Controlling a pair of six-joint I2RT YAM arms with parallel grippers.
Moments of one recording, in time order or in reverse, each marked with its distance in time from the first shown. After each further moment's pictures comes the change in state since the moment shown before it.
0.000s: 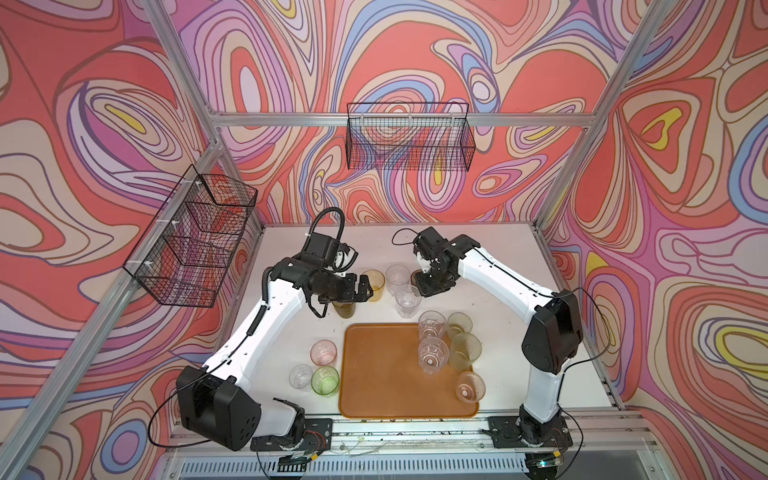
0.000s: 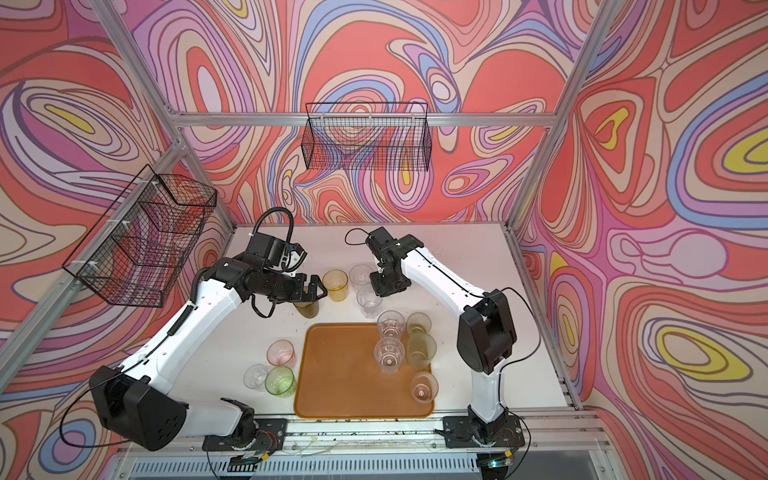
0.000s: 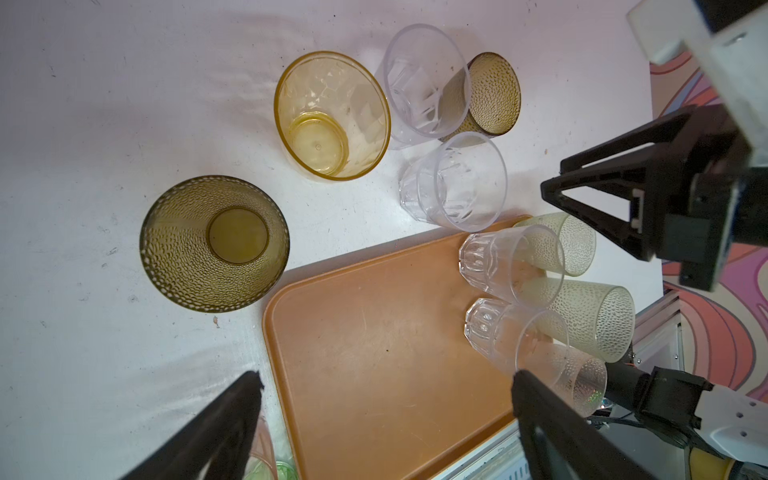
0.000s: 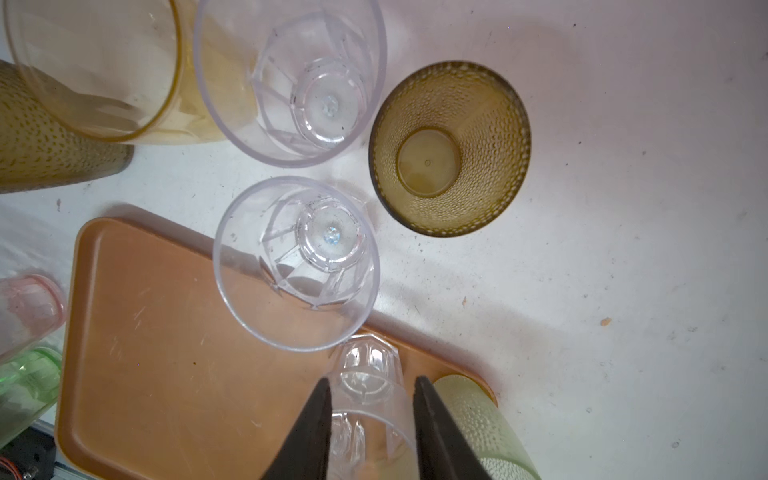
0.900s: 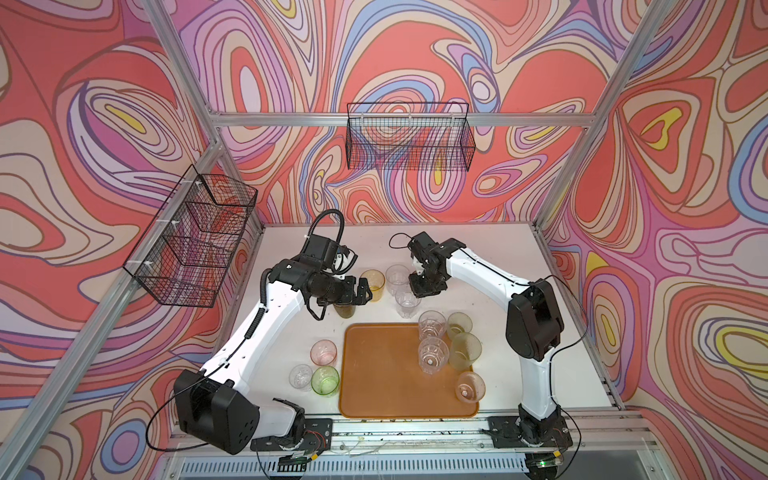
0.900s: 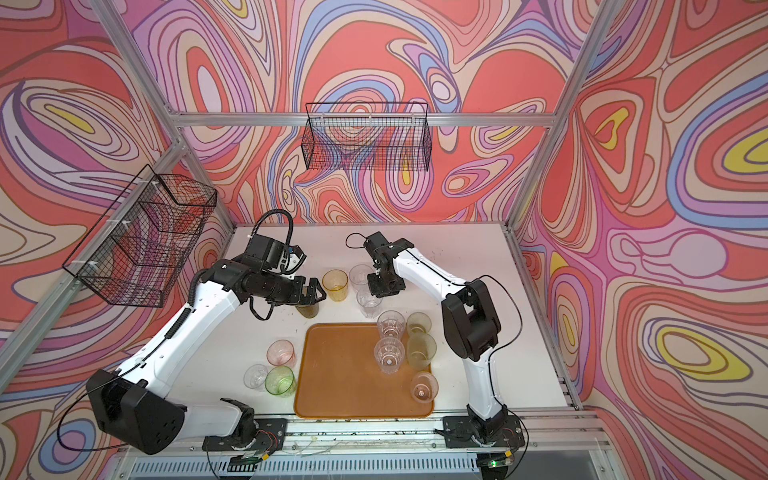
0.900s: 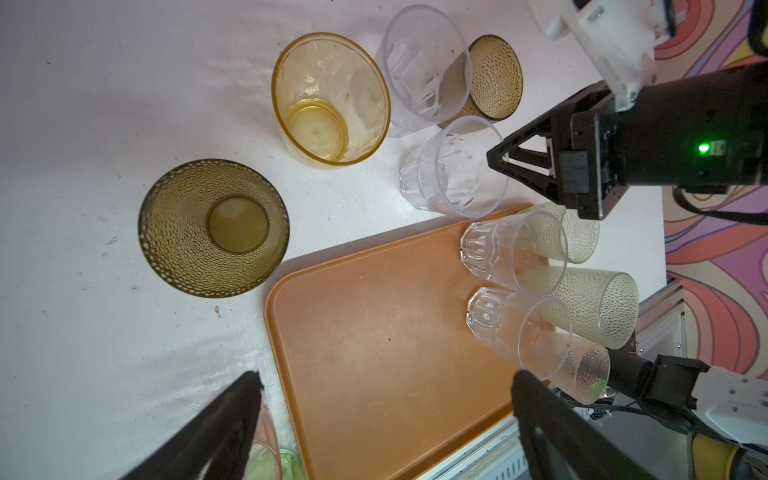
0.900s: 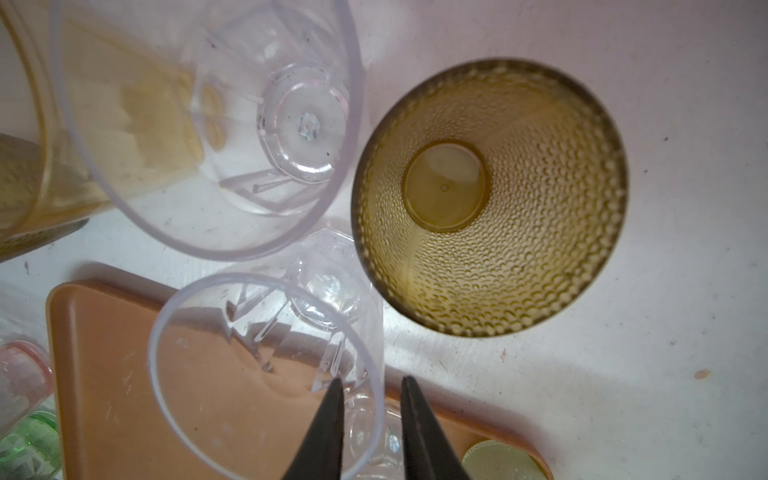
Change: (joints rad) left arm 0.000 -0.017 -0.012 -0.019 0.026 0.019; right arm -0.023 0.121 0.011 0.082 -0.048 0.080
